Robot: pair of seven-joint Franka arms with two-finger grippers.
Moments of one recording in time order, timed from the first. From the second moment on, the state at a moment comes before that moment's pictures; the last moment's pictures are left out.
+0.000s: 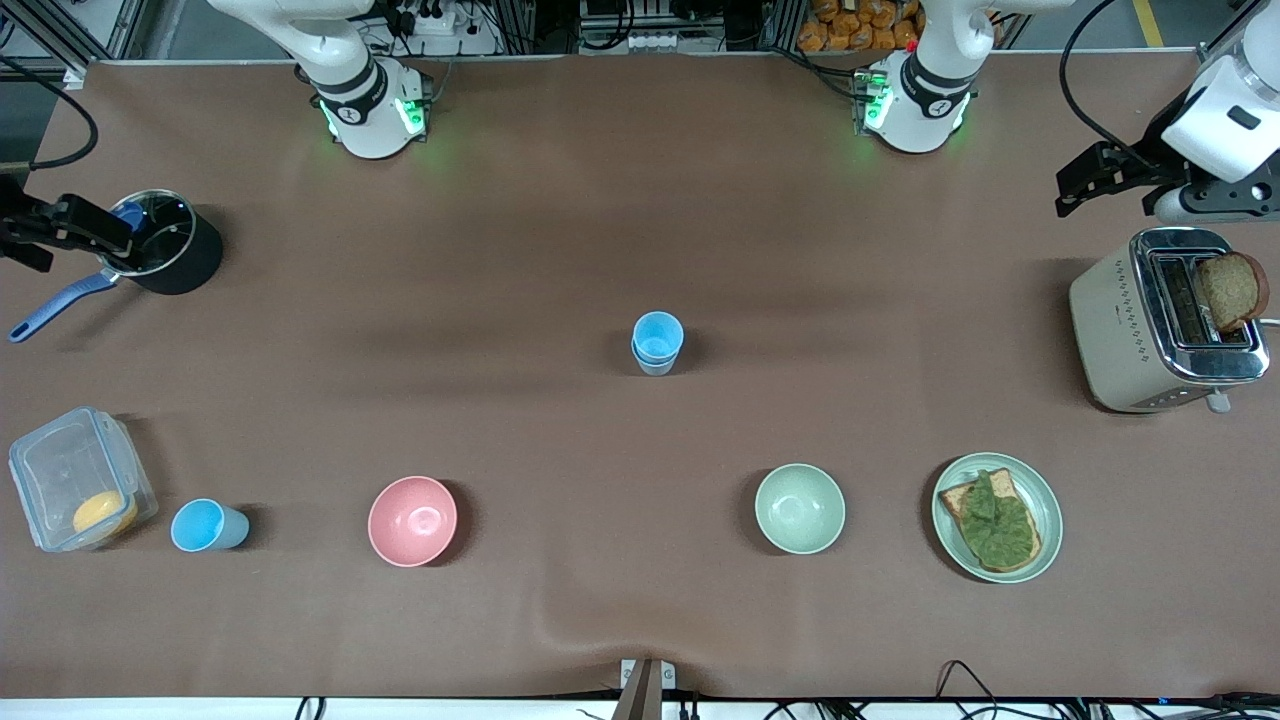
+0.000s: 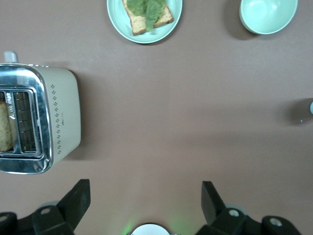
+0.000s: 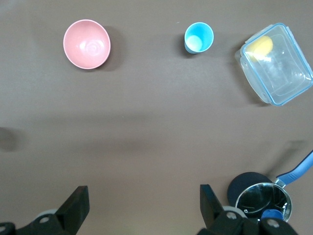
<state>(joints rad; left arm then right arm) -0.16 -0.21 0.08 -1.84 0.03 1.58 -0.10 -0.02 0.02 -0.02 -1.49 0.01 1.49 -0.04</state>
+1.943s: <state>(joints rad) -0.17 0.00 0.06 -1.56 0.01 1.51 -0.18 -0.01 0.03 -0.02 -1.51 0.01 1.49 -0.05</state>
